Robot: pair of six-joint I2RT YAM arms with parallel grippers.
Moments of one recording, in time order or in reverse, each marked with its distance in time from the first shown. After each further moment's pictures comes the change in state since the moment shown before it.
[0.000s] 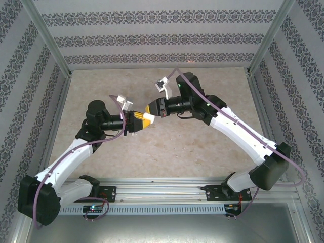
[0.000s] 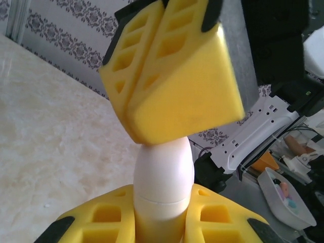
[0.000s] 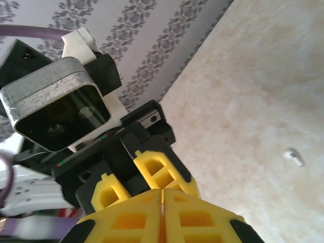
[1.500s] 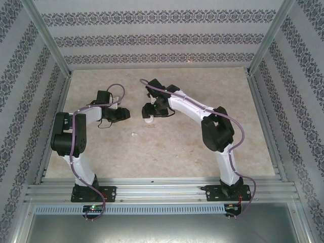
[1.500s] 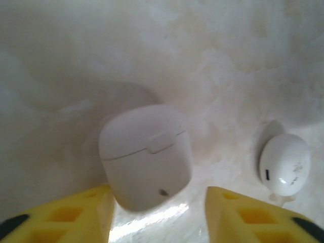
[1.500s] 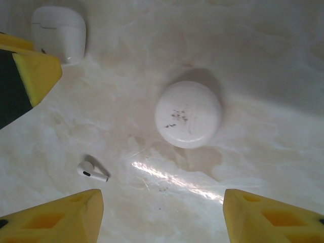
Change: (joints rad) left arm 0.309 0.771 0.328 -0.536 -0.576 0.207; right arm -0.021 0.740 0.458 -0.411 0.428 -0.018
